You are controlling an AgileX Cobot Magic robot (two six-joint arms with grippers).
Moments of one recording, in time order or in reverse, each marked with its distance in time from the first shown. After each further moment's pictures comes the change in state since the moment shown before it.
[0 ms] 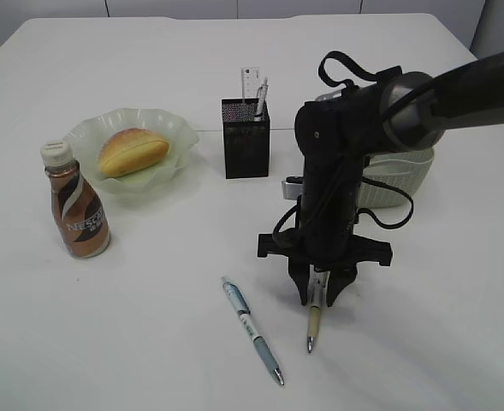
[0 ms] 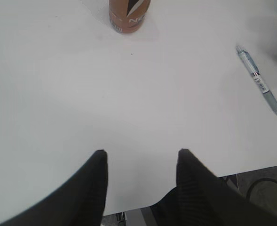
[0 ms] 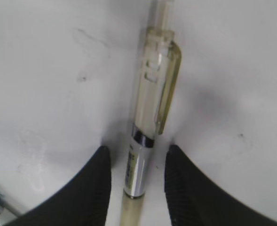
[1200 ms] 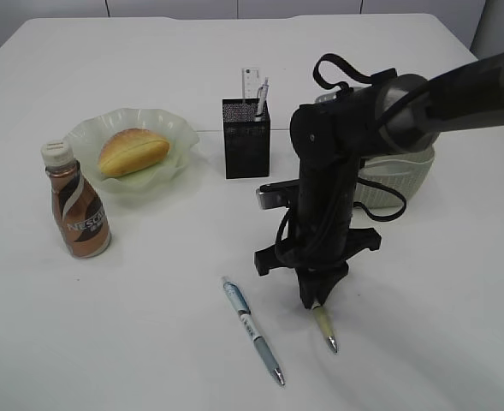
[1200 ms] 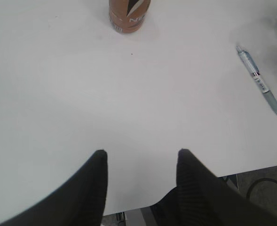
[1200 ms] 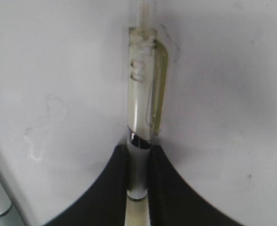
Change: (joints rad) left arm 0.000 0.000 0.000 0.000 0.000 0.000; right arm 0.002 0.006 0.000 -0.010 -0.013 -0.381
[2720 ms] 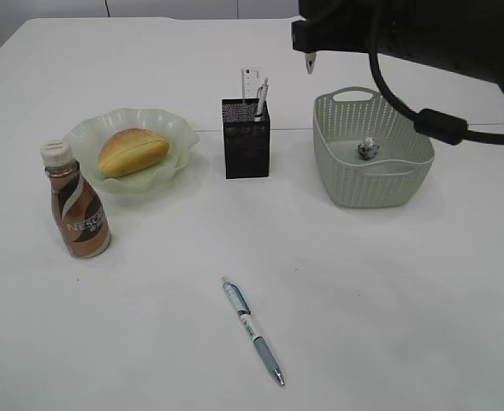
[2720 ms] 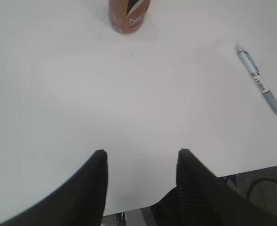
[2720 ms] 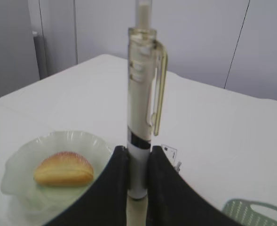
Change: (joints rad) left arm 0.000 0.000 0.000 0.000 0.000 0.000; right arm -0.059 -0.666 0.458 -0.240 -1.295 -0.150
